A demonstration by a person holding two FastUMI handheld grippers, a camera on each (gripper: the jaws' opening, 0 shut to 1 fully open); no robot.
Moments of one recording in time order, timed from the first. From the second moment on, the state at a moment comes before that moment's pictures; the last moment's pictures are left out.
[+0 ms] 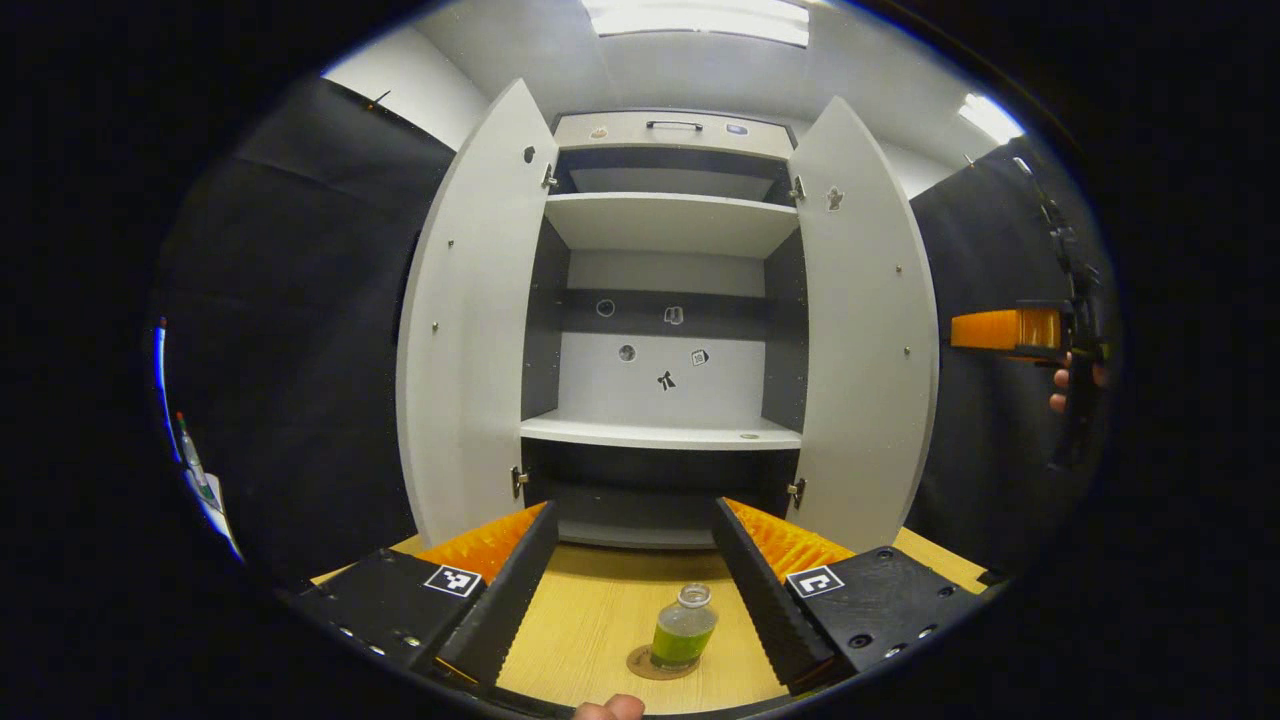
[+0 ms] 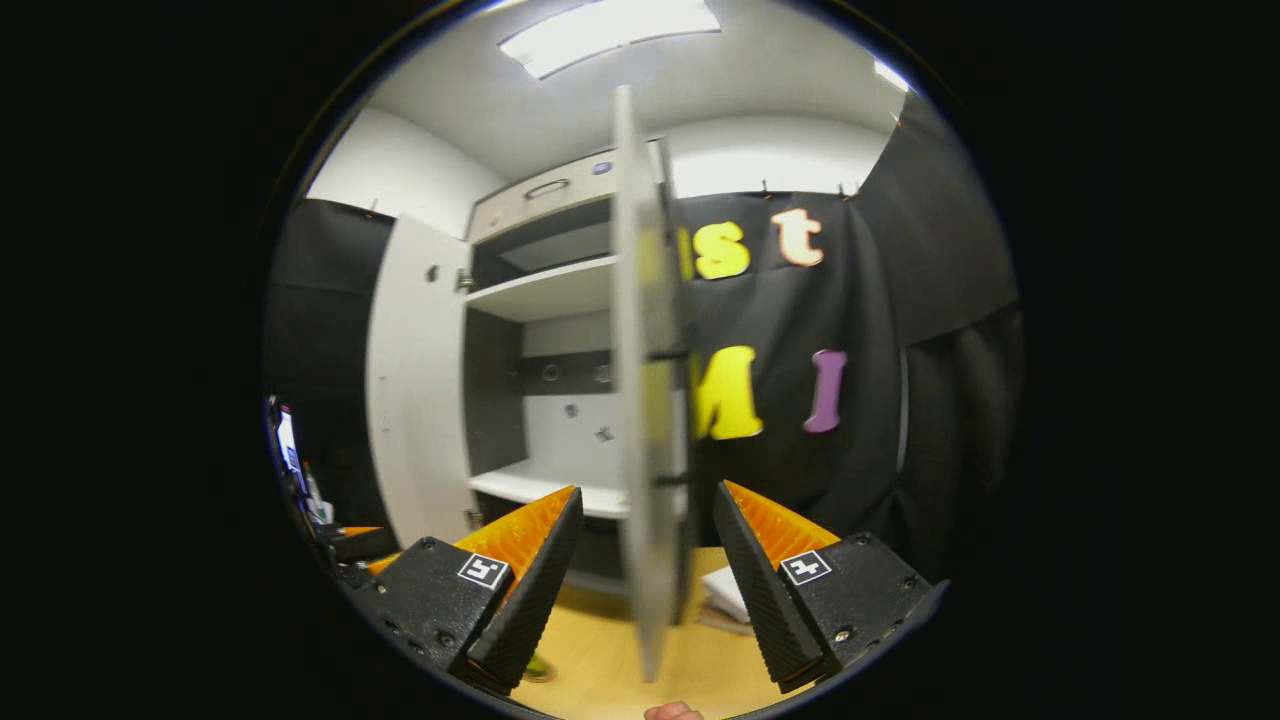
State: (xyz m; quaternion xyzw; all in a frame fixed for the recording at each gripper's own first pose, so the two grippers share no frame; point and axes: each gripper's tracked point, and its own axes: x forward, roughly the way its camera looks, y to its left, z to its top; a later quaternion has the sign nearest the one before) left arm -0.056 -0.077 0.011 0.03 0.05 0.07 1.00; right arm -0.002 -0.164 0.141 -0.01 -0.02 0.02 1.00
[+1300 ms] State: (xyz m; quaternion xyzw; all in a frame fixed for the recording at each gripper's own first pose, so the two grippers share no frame) left arm -0.056 -0.046 0.010 0.01 0.04 0.13 0.99; right arm 0.082 -0.108 0.178 -0.02 -0.02 0.06 1.00
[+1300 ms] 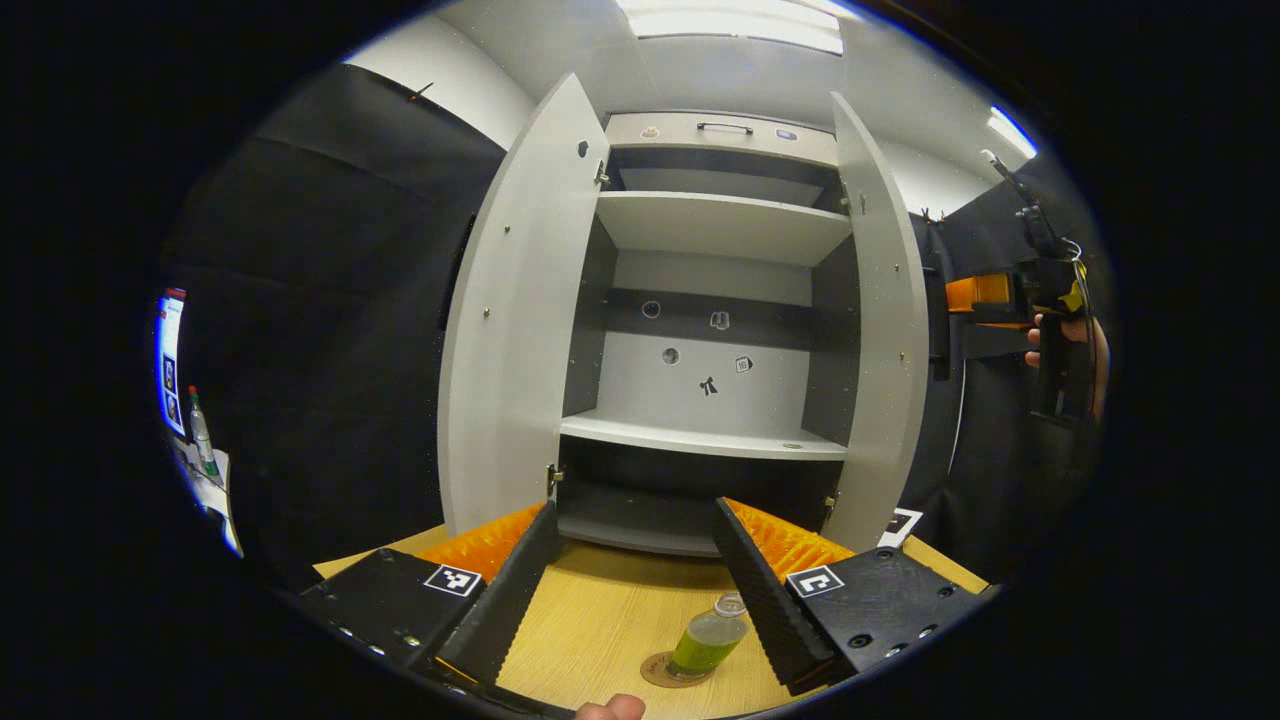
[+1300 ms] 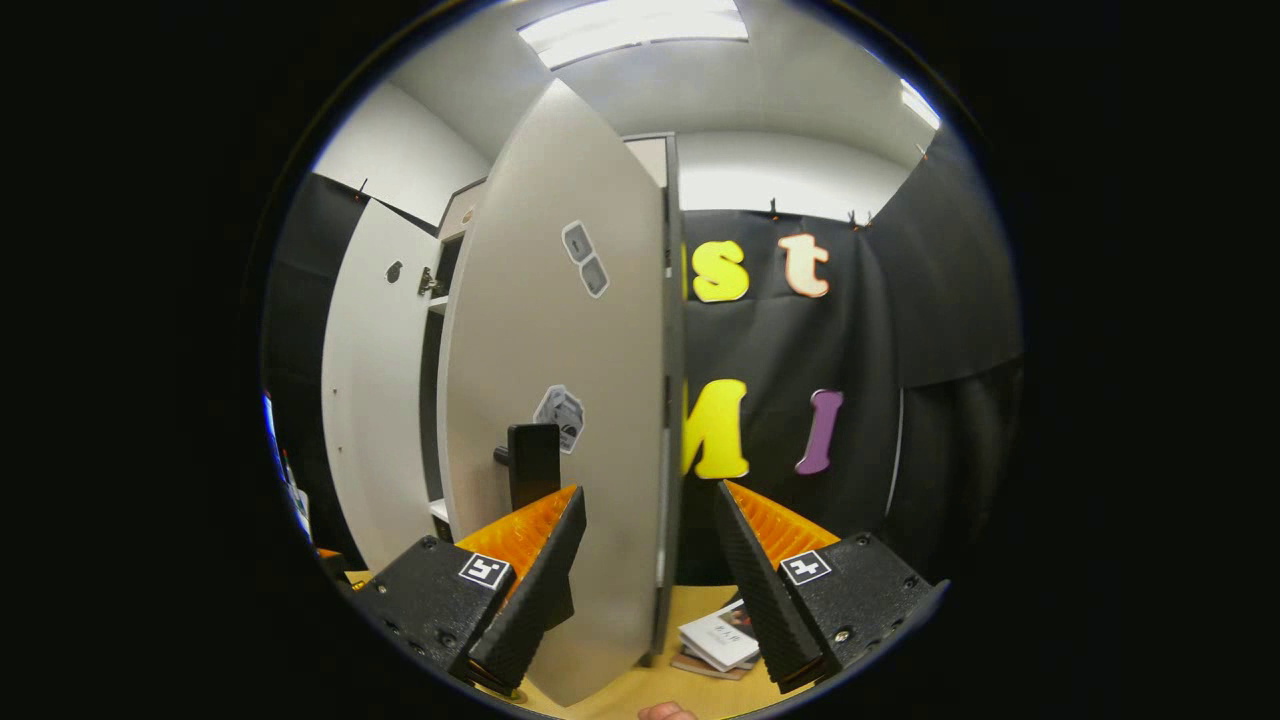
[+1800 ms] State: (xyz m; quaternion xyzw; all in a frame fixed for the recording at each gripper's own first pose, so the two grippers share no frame) left arm -0.073 -0.013 0.023 0.00 0.04 0.16 0.99; right arm 0.123 -0.052 0.170 0.01 -0.03 0.10 0.99
